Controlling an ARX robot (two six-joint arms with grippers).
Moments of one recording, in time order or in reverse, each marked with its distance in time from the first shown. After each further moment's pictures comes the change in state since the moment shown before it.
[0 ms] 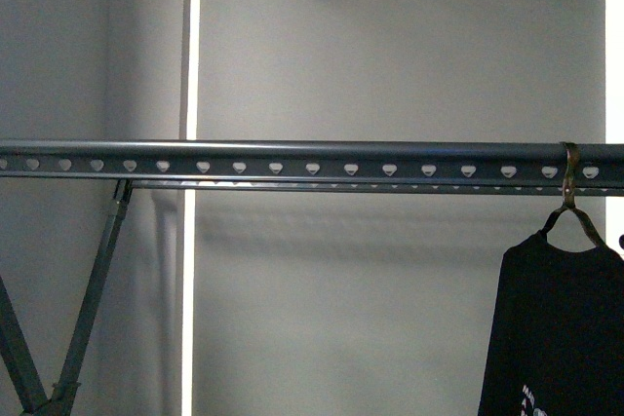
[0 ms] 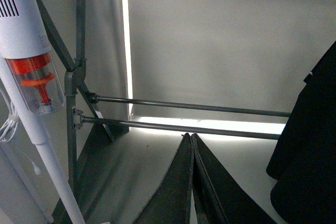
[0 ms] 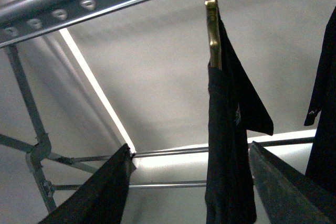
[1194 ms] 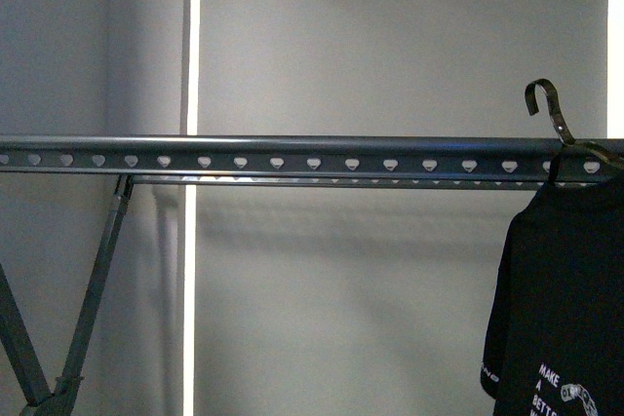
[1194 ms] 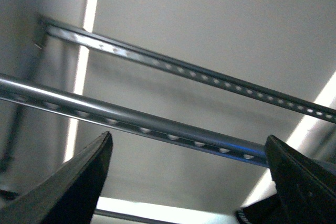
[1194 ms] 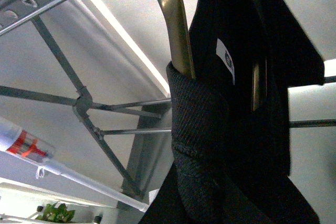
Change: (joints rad) left arm -0.078 0.783 1.445 -0.451 -0.061 -0.208; right arm -0.034 0.343 0.632 -0.620 -0.203 0.034
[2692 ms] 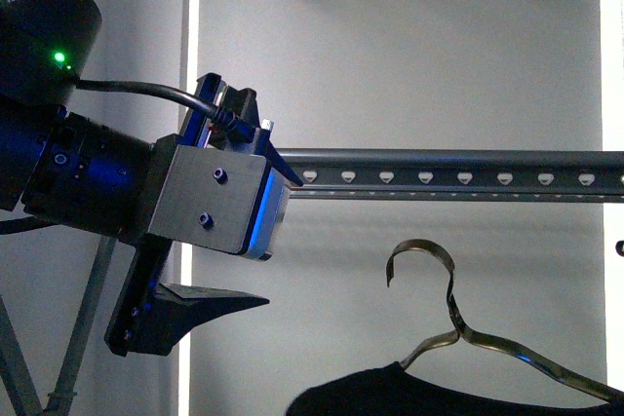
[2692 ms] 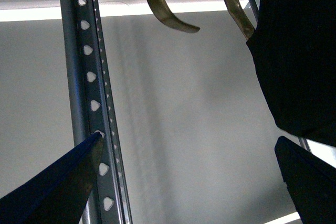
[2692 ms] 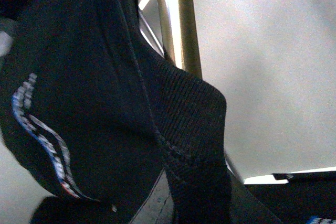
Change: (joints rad) left arm -0.133 0.166 -0.286 -0.022 0.658 2.040; right arm 0.071 -0.085 -0.584 0.358 -0.040 -1.289
